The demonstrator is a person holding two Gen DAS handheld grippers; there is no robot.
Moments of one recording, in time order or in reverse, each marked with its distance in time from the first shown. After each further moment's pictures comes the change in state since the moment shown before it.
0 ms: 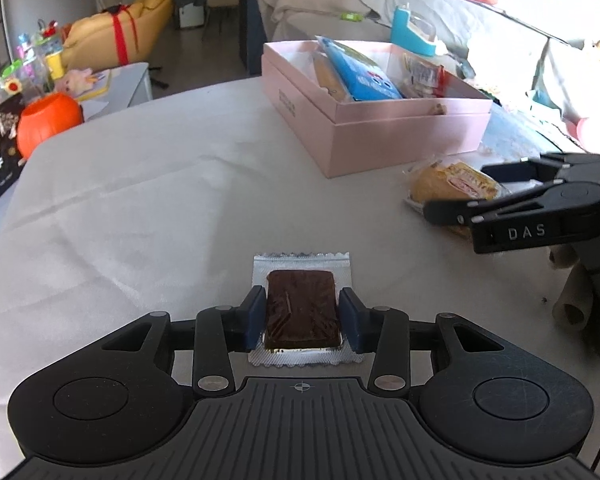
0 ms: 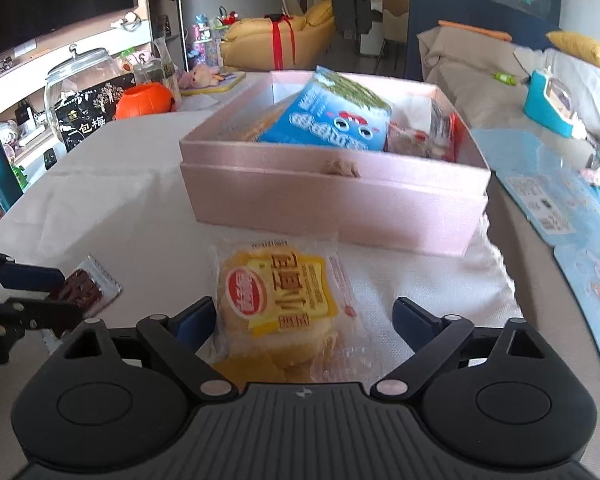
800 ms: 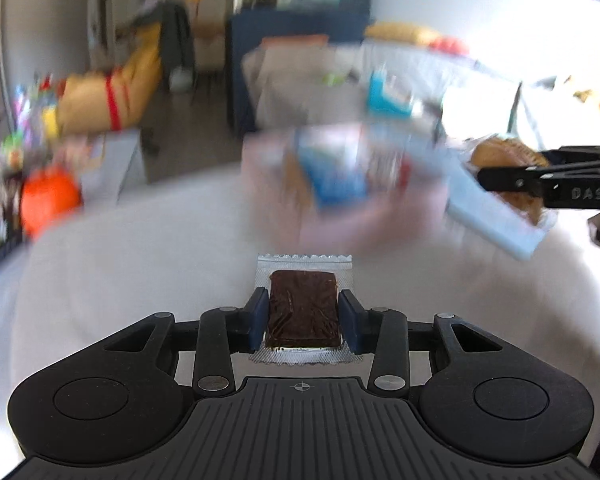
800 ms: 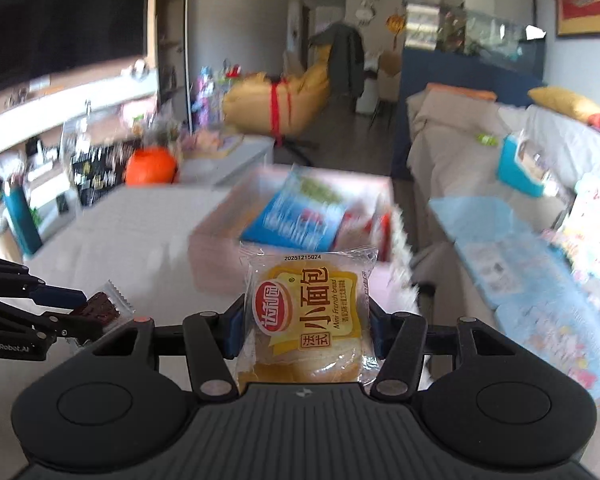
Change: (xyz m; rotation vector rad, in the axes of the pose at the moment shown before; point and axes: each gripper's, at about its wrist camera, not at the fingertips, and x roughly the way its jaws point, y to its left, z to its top) left arm -0.062 -0.018 0.049 0.064 -0.231 -0.031; right arm -0.109 -0.038 0.034 -0.015 -0.219 -0.017
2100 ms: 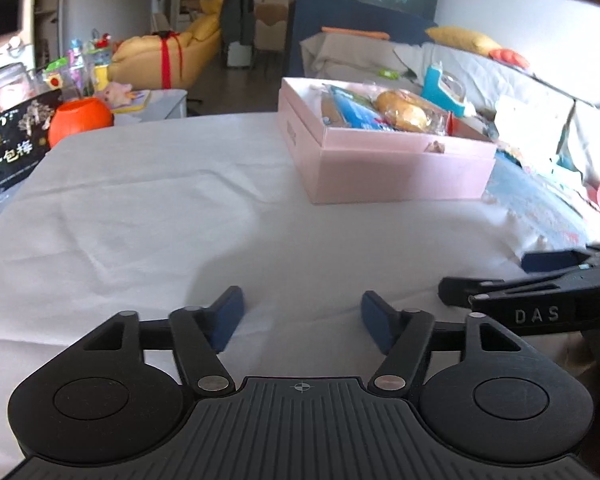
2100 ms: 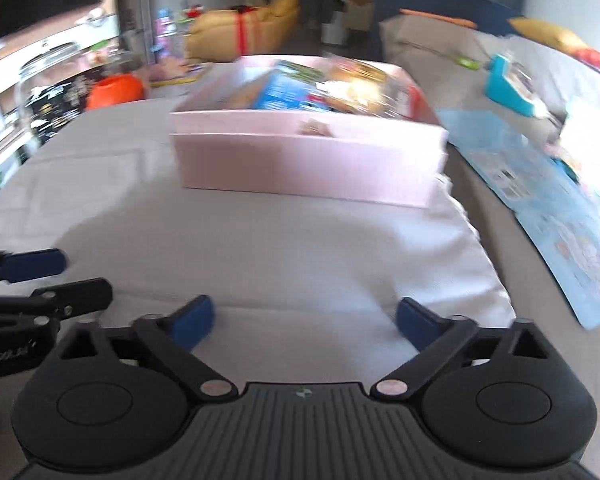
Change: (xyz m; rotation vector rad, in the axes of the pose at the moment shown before) left arm 0.054 -0.015 -0.071 -0.204 0.036 0.130; right arm 0.070 0.042 -0.083 0.115 0.262 -0.109
